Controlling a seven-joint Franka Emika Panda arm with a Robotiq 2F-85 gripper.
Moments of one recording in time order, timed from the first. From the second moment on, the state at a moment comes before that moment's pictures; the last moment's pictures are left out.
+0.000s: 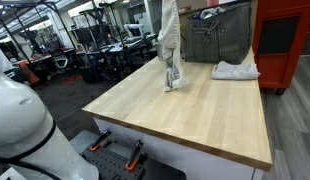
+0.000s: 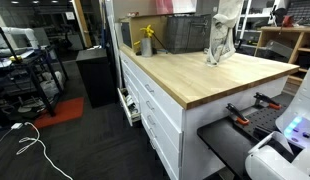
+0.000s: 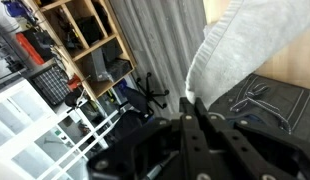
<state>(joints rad) -0.06 -0.22 0.03 -1.66 -0.78 1.74 0.22</state>
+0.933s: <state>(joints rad) -0.07 -0.37 0.04 -1.59 -0.83 1.71 0.22</state>
